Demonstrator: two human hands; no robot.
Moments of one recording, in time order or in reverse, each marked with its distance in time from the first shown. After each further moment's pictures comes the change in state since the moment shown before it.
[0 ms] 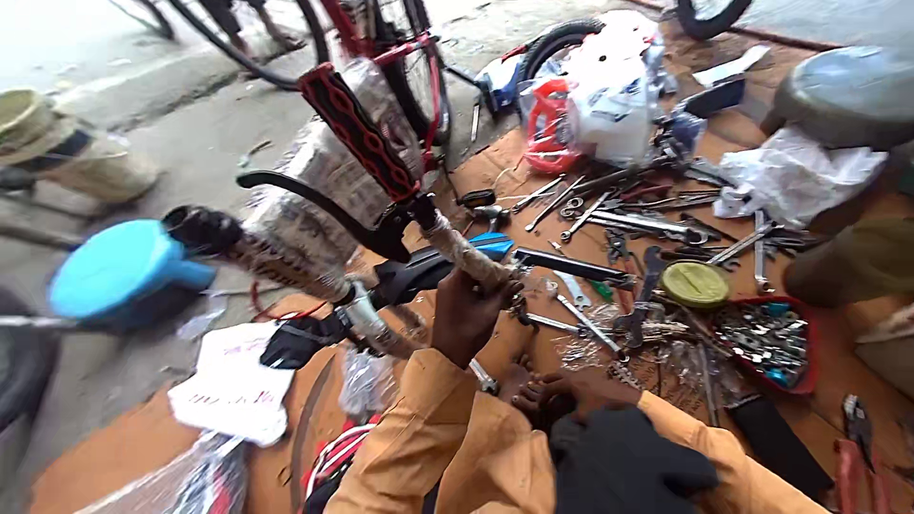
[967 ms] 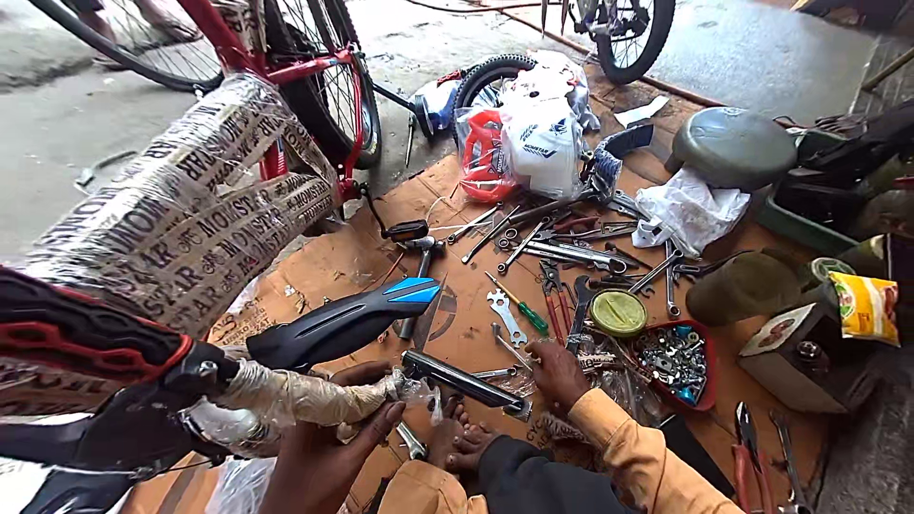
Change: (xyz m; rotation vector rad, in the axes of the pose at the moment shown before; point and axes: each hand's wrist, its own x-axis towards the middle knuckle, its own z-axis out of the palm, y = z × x) left_hand -0.053 -0.011 -0.040 -0.283 -0.081 -0.165; right_hand -0.018 0.051 -0.061 -0.115 0.638 0.612
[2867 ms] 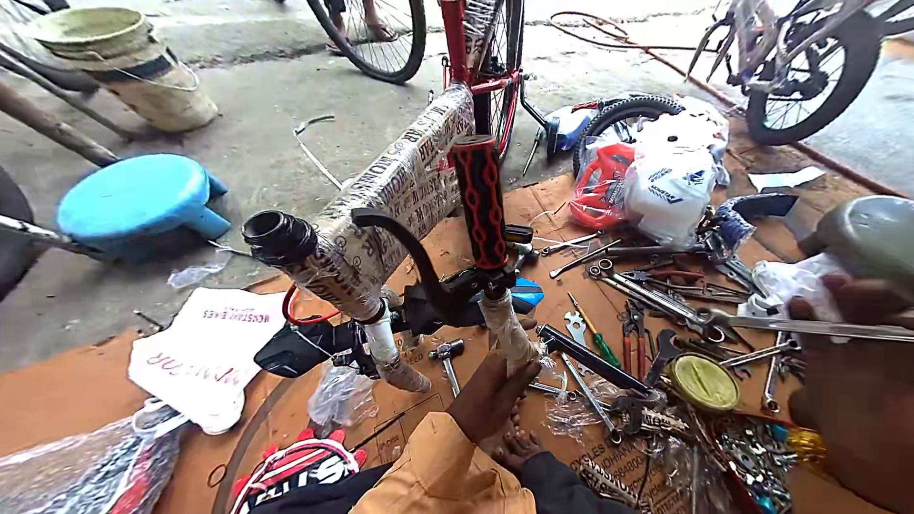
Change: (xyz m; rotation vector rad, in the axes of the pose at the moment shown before) left_hand 0.025 -0.021 0.046 -0.134 -0.198 -0.032; right_hand -0.110 -0.088 -0.210 1.316 0.647 -0.744
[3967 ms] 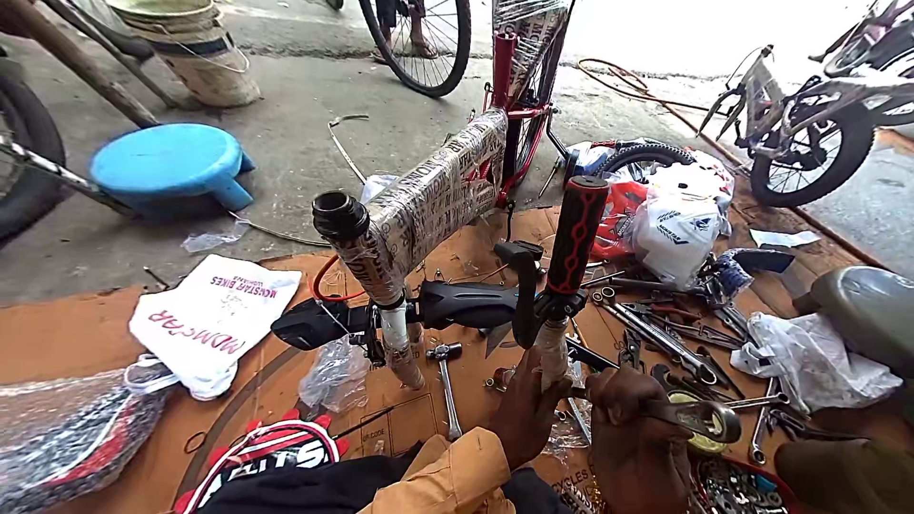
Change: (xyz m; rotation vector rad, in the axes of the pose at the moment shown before) left_hand 0.010 0.010 0.056 0.120 0.215 -0.025; right_hand -0.079 0.086 0.093 0.342 -0.367 -0.002
